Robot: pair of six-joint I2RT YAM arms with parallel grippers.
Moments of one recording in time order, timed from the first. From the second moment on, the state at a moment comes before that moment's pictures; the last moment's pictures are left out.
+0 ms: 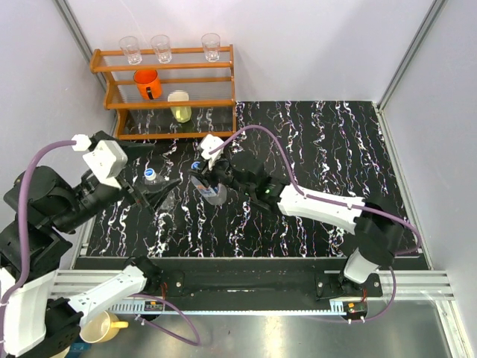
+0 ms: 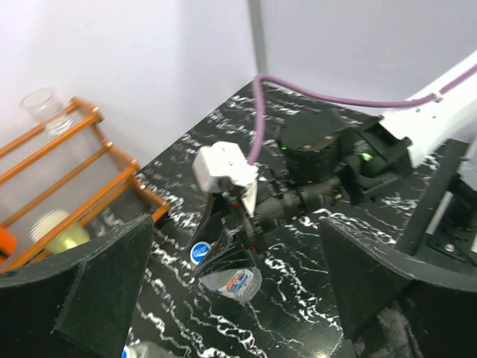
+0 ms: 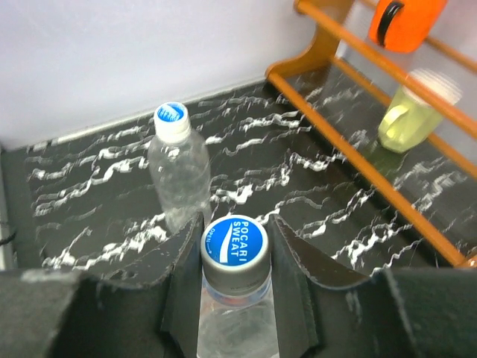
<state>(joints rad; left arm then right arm) -0.63 0.79 1.65 -0.86 0.30 0.15 1.03 1.63 1.23 0.32 -0.03 -0.07</state>
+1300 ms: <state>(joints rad) -0.63 0.78 1.46 -0.88 -0.01 0.04 1.03 1.97 1.20 0.89 0.08 0.15</state>
